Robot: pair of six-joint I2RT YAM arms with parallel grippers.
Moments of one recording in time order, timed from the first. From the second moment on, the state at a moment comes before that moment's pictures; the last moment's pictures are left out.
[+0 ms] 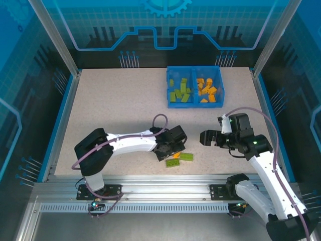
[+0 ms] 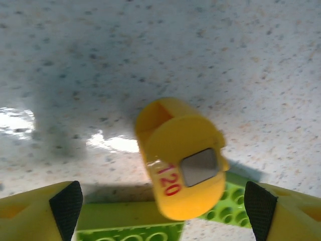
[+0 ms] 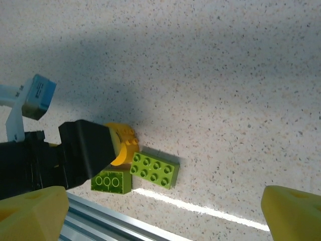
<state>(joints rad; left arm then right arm) -1.01 1.79 1.19 -0.64 -0.05 -1.48 0.24 0.79 0.82 -0.97 -0.32 0.36</state>
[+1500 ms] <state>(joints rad) -0.81 2.56 2.56 -0.43 -0.21 -0.45 0.24 0.52 0.85 -1.03 -0.21 0.62</state>
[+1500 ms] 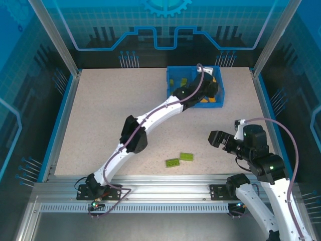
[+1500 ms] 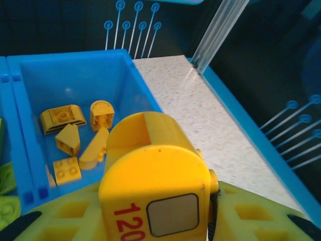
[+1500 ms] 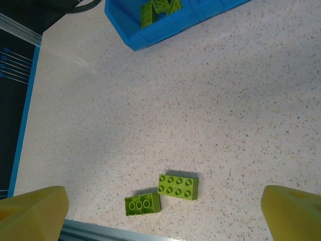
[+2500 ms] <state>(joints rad) -0.85 1.68 1.50 -0.04 -0.06 -0.33 0.28 0.67 0.83 -1.03 -0.23 0.64</state>
